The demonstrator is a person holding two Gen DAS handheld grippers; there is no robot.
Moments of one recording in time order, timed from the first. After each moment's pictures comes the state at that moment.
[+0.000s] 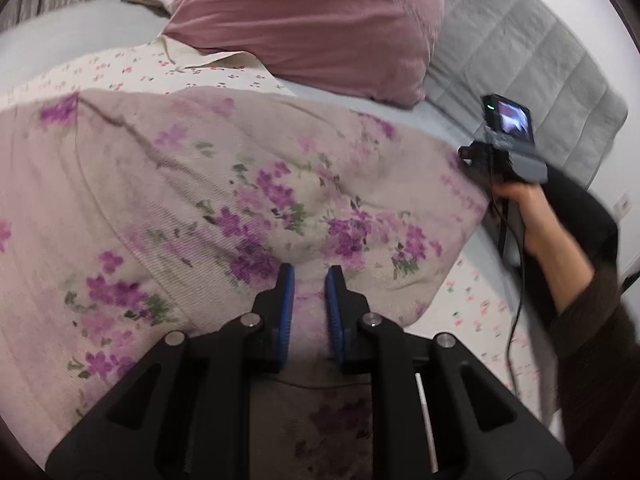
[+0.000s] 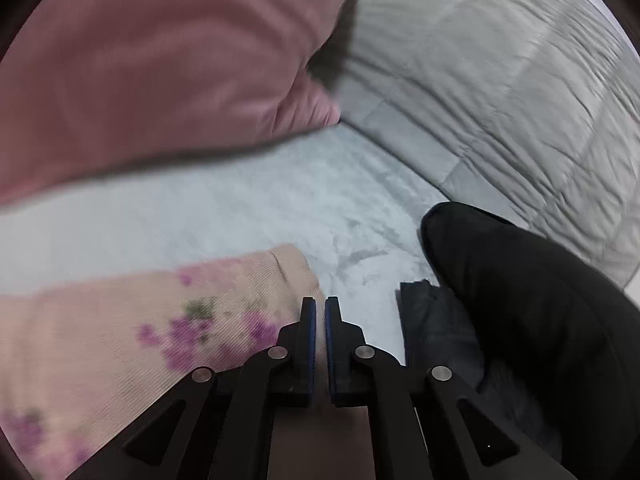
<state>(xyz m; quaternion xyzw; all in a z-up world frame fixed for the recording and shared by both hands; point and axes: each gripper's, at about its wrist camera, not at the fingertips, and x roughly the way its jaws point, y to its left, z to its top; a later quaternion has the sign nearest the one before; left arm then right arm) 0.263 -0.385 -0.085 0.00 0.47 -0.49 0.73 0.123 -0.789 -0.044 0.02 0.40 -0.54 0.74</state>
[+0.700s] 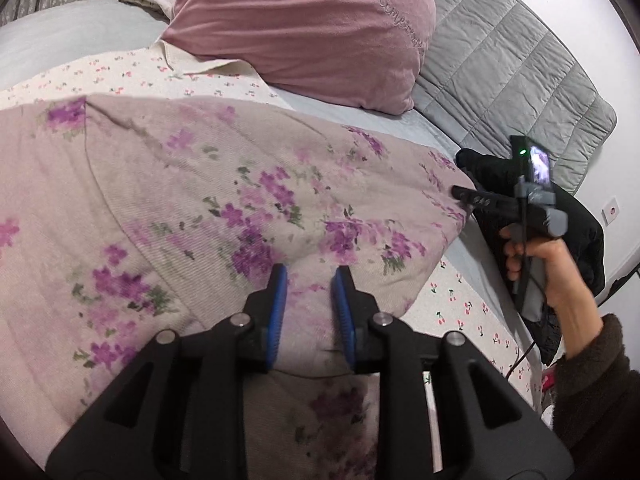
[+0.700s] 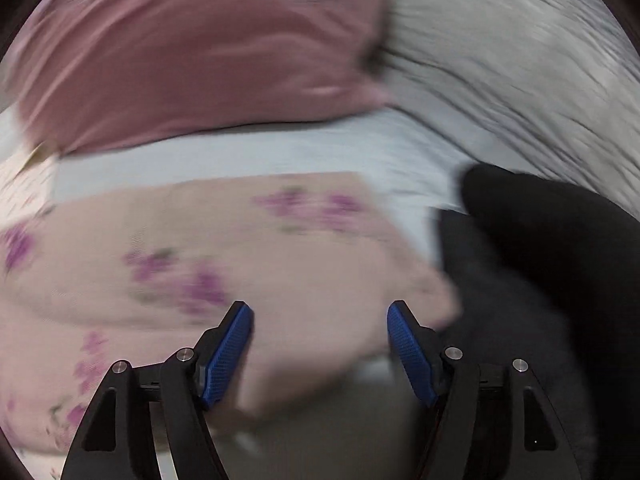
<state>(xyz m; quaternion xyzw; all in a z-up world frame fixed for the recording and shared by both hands) 0.260 -0.375 -0.074 -0.01 0.46 -0.51 0.73 0.069 -0.715 -0.037 0.06 0.43 -0.47 0.77</state>
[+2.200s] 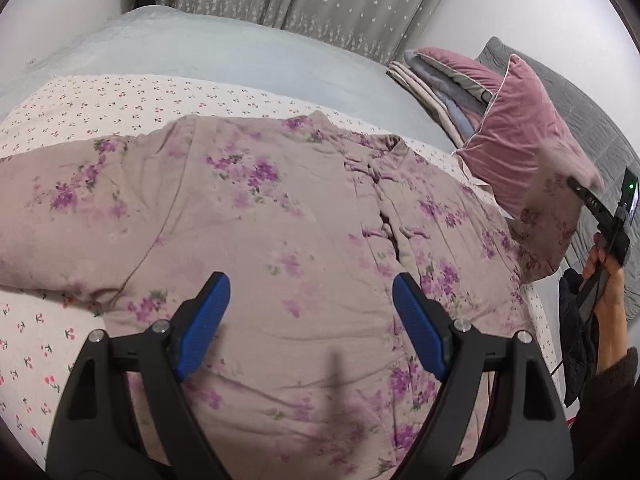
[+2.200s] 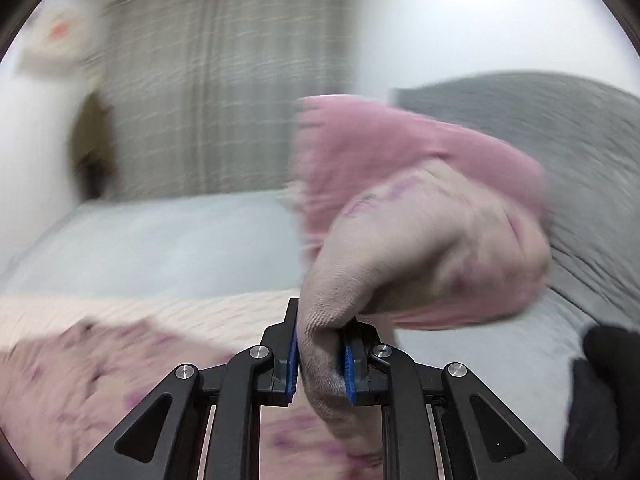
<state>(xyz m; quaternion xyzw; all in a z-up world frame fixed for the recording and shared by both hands) 0.204 0.055 0.005 -0.12 0.44 -0.17 0.88 0.174 -0.408 0.108 -0.01 0.22 -0.18 0.96</state>
